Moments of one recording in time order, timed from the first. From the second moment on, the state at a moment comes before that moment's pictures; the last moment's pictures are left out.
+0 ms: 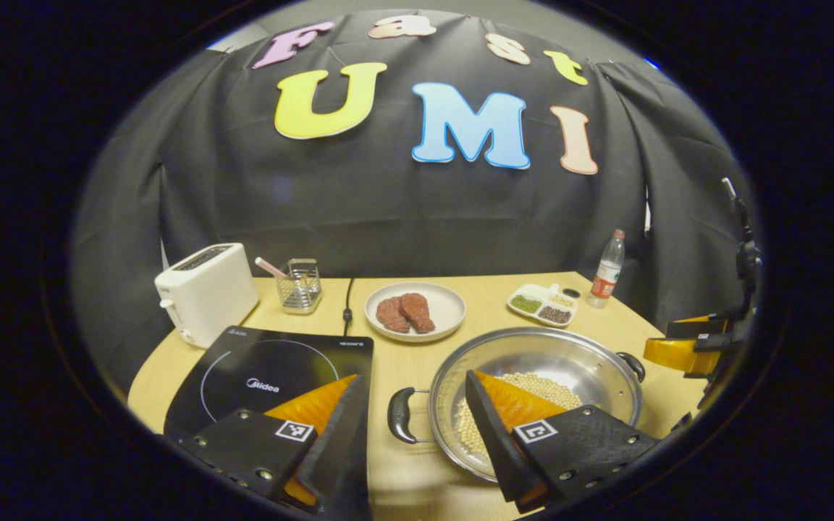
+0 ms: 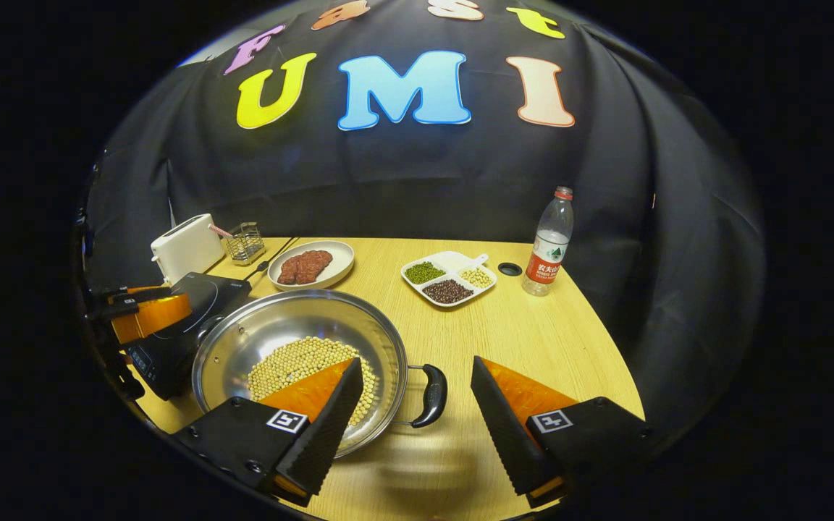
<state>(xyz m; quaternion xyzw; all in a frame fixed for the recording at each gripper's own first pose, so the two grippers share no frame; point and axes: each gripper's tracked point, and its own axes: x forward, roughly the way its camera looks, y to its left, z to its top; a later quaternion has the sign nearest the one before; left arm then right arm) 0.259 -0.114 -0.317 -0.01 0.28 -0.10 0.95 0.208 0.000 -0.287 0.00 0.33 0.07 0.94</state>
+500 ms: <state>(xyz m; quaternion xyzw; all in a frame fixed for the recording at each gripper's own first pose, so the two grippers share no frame) 0.273 -0.127 -0.386 -0.03 0.36 -0.11 0.93 0.216 -0.001 -0.316 0.01 0.36 0.07 0.93</state>
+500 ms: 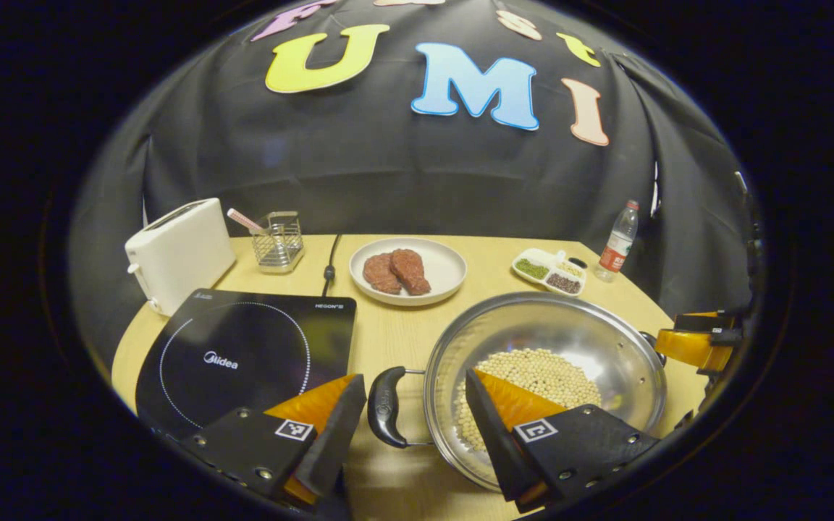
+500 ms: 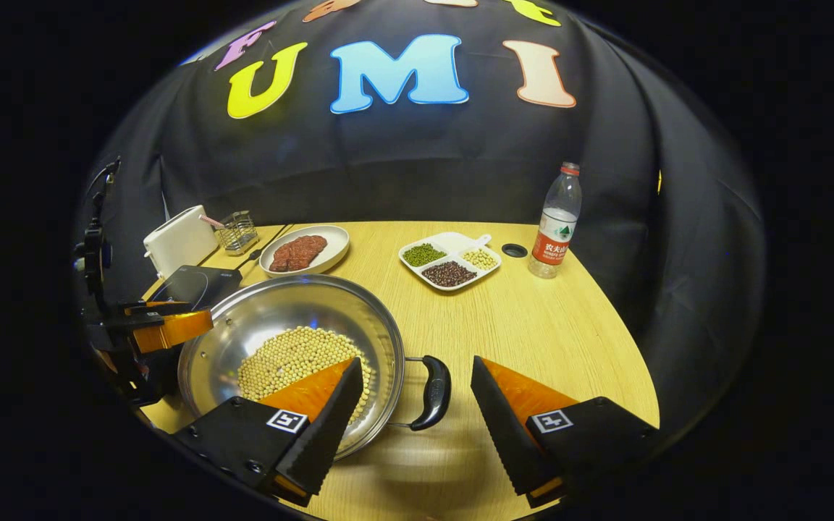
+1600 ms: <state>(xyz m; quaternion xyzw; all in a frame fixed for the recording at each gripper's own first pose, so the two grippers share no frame) 0.278 -0.117 -0.434 -0.01 0.41 -0.09 0.91 0.223 0.006 -0.371 0.07 0.43 0.06 0.90</state>
